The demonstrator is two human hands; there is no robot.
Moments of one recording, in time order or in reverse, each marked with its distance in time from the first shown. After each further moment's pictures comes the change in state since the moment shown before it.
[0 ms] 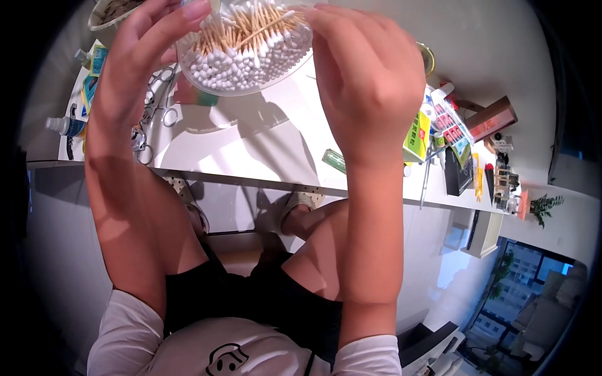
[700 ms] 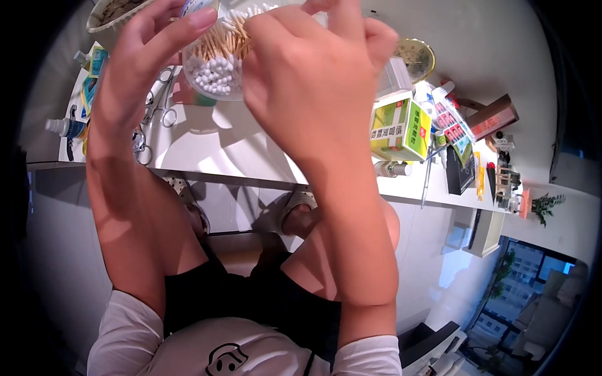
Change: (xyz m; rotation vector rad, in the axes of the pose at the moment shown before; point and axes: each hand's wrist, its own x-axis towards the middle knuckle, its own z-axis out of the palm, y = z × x) left_hand -0.004 0.011 -0.010 -0.107 -0.109 -0.204; right_hand 0.015 -0.040 0.002 -0.028 -0.298 0.137
